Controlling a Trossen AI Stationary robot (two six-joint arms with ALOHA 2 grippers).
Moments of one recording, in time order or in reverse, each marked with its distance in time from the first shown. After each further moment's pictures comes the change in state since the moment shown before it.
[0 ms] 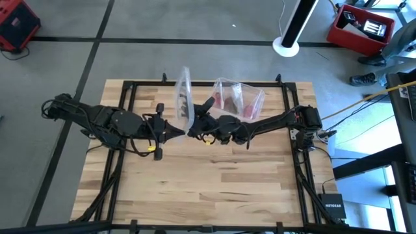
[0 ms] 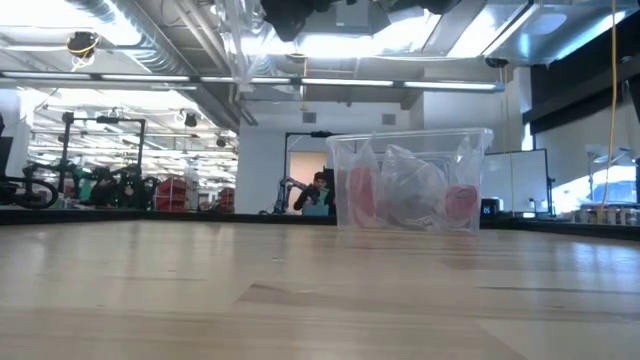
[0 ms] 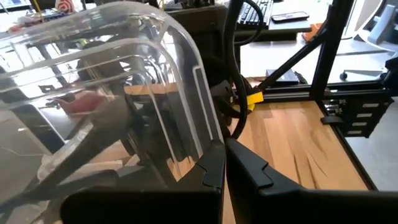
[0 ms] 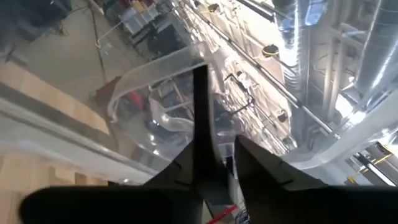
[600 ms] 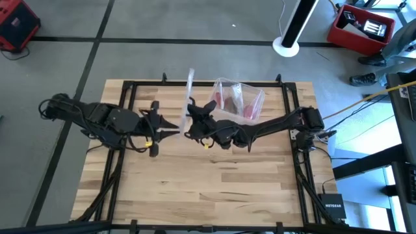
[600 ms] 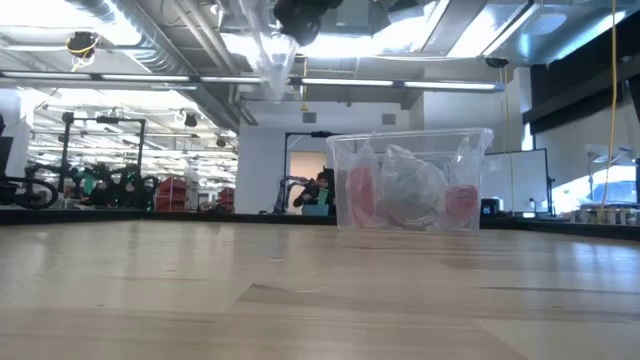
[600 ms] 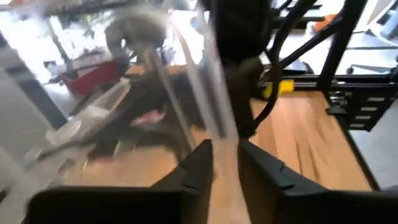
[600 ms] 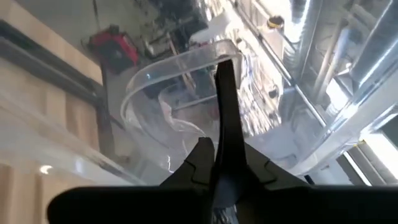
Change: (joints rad) left arm 0.030 -0.043 0.001 -0.119 0.003 -0.083; right arm 0.054 -0.020 0.032 -0.157 0.193 -0.078
